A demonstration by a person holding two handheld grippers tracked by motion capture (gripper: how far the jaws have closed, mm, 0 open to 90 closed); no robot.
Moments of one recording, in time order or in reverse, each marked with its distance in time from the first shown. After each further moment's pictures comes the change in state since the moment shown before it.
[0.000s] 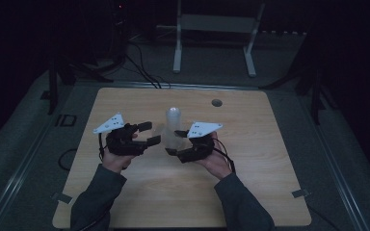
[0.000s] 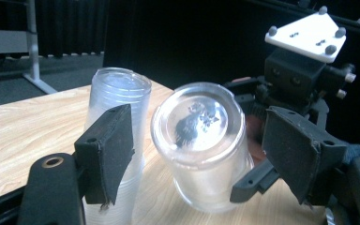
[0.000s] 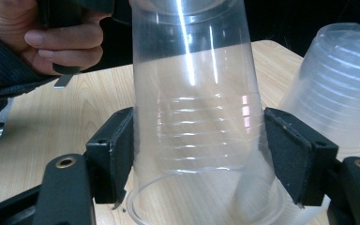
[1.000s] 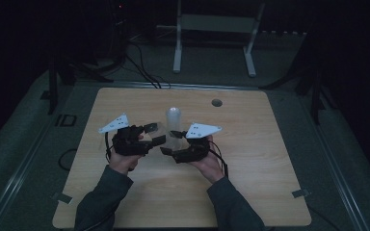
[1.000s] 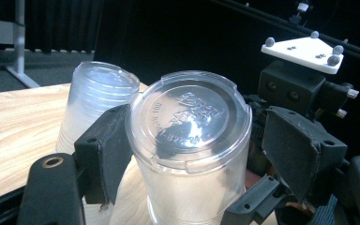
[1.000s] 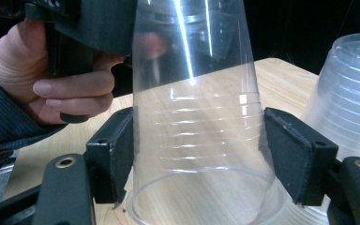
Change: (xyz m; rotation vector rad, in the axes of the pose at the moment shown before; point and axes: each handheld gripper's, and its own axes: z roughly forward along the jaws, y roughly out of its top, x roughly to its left) left arm -0.002 -0.006 0.014 -0.027 -0.030 -0.072; right arm 0.006 -0.006 0.011 -0.112 0.017 0.083
